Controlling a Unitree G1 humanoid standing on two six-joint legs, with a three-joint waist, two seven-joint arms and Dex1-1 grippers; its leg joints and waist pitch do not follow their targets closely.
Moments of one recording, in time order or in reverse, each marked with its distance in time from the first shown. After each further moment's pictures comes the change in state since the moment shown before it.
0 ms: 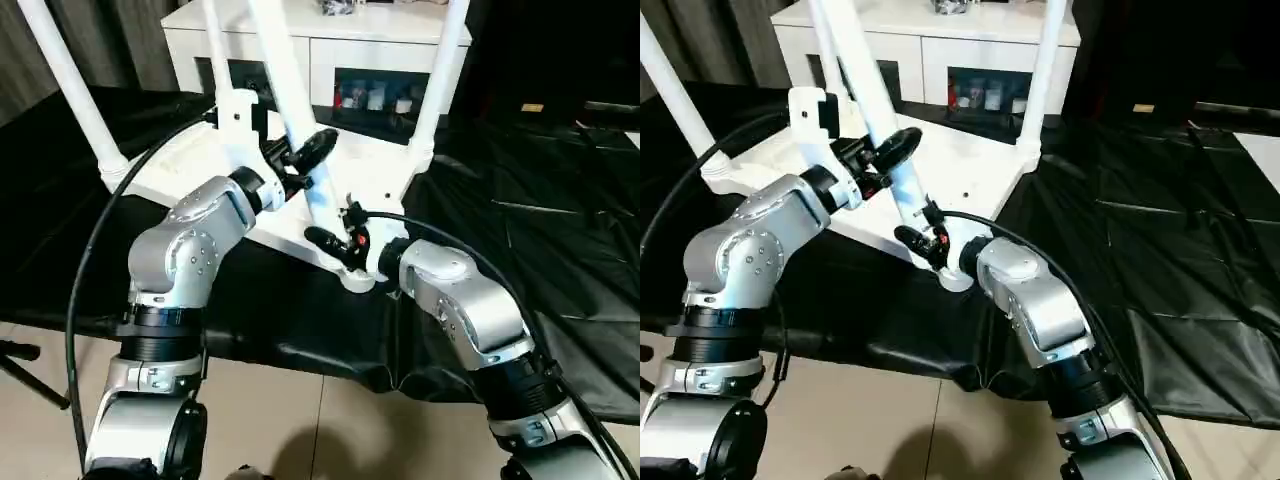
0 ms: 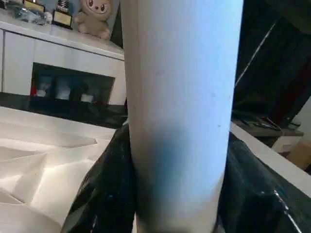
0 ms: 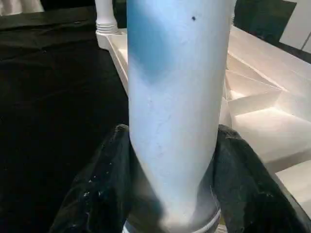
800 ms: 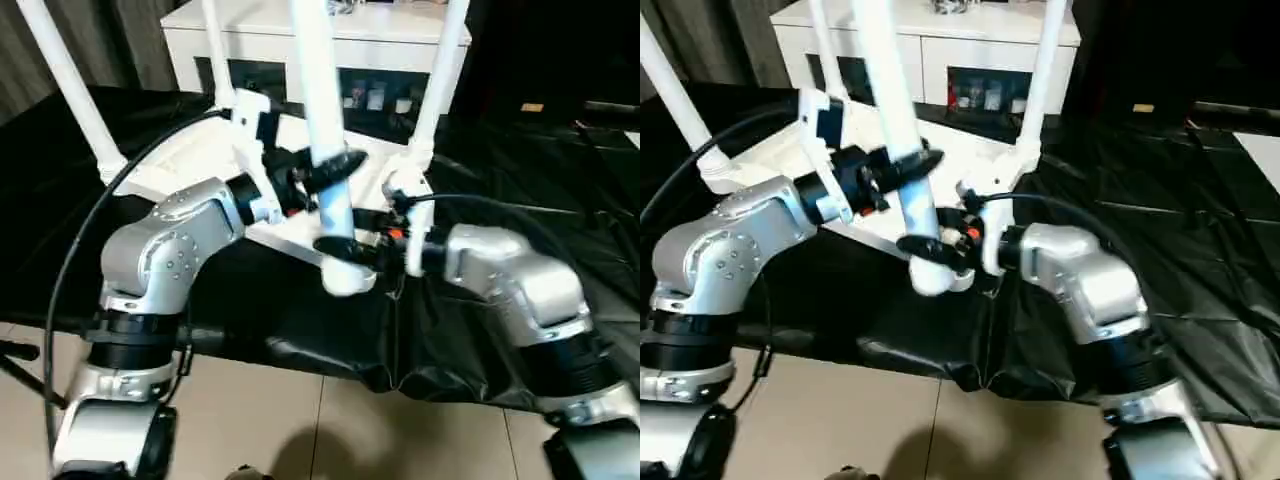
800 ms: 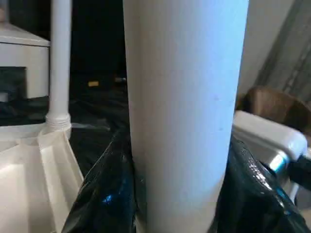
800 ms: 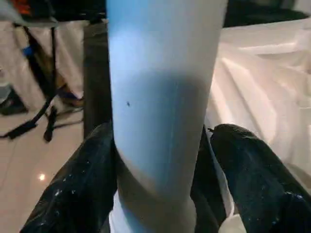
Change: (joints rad) left arm 0.027 0.150 -0.115 -0.121 -0.087 0.104 -0.312; right arm -0.072 -0.212 -0.052 0.003 0.210 0.093 0.463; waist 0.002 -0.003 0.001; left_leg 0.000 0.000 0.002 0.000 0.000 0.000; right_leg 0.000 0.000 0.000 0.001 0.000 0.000
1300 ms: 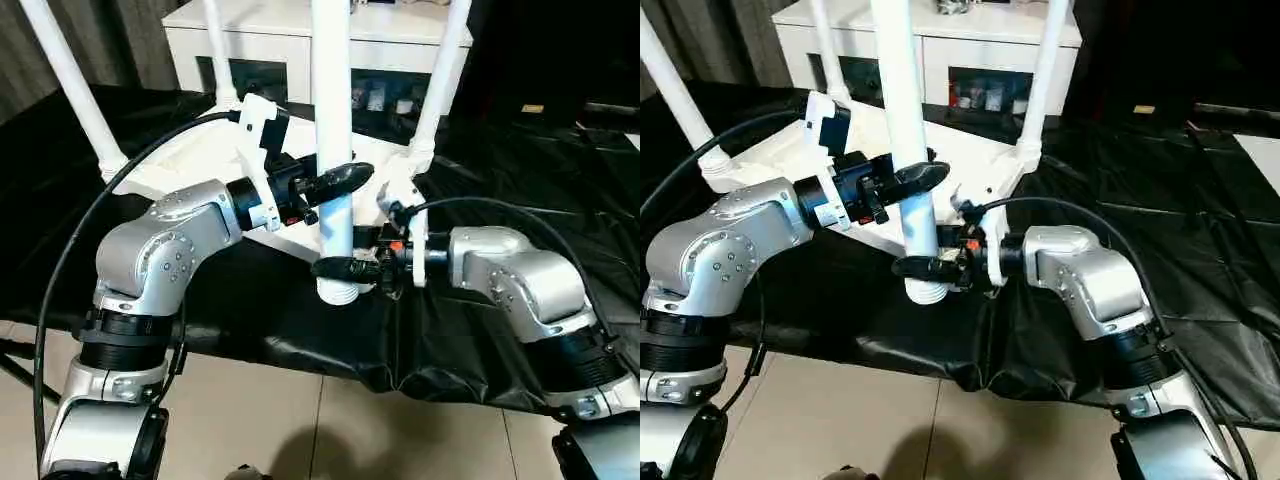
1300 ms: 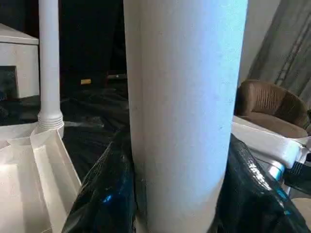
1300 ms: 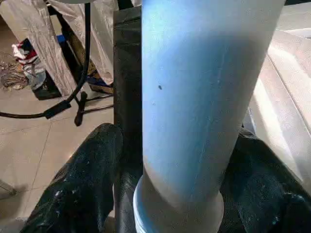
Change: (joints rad) left arm 0.000 0.010 -0.006 -0.006 -0.006 0.006 -0.029; right arm -0.003 -0.008 0.027 0.012 0.017 0.039 0.087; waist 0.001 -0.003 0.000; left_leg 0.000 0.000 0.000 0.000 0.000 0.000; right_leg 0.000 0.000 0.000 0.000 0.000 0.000
